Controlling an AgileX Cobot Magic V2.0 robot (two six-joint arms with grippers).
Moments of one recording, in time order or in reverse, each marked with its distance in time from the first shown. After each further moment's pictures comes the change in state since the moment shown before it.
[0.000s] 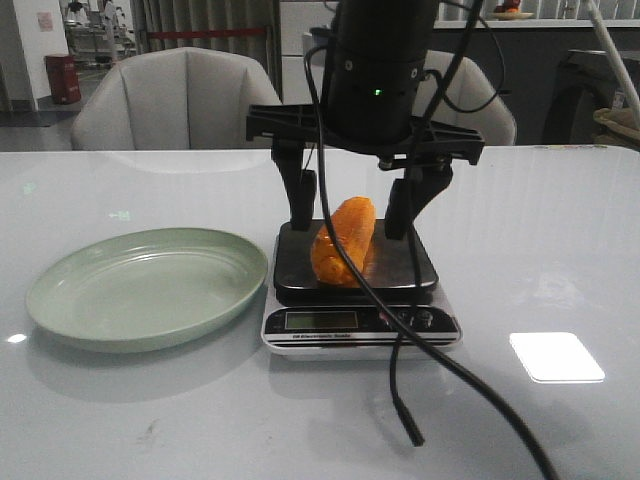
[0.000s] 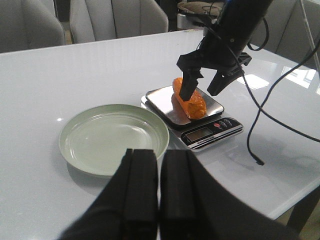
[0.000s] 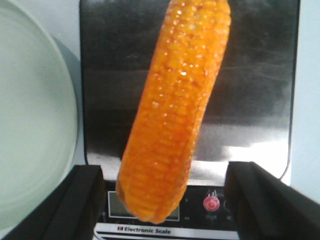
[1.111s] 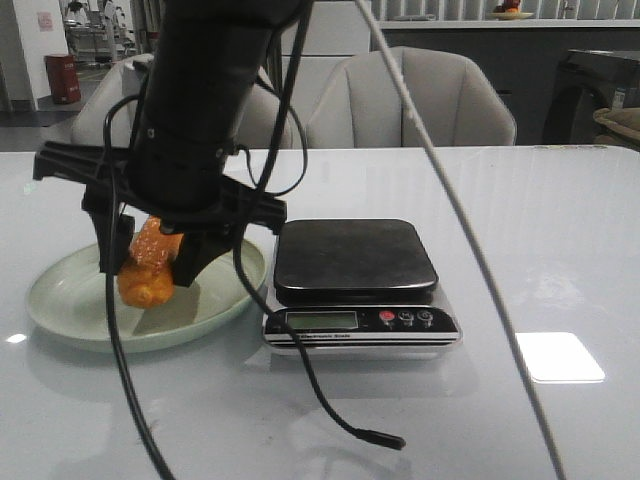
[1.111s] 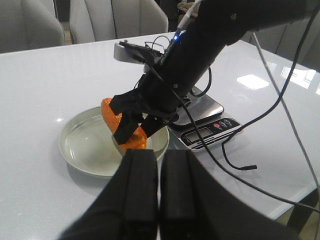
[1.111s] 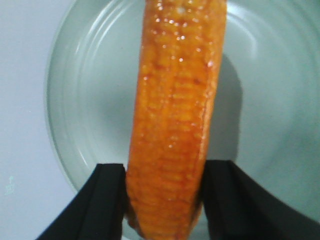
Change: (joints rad) left arm 0.000 0.000 0.000 0.000 0.000 0.000; right arm 0.207 0.207 -0.169 0.156 -0.270 -0.052
